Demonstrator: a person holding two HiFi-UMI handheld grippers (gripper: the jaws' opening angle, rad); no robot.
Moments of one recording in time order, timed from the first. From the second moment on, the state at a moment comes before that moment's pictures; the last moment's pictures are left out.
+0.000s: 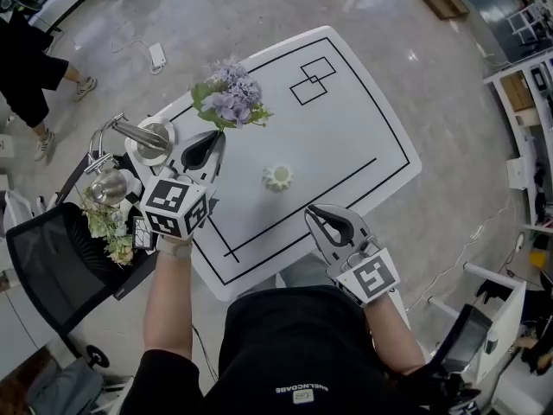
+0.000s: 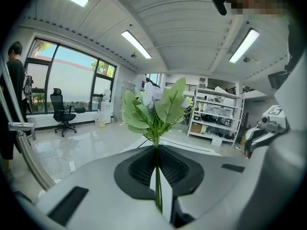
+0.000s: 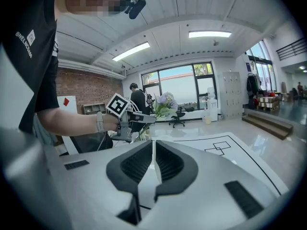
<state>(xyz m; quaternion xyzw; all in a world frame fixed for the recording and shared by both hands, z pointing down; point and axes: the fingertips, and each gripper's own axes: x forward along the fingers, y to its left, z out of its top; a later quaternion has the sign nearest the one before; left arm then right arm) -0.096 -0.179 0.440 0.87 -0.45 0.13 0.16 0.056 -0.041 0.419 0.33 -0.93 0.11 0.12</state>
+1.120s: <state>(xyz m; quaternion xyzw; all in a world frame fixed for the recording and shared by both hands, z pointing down) -0.062 -0.147 0.288 0.91 -0.38 -0.13 0.13 0.033 -0.010 0.392 0.36 -0.92 0.06 0.11</state>
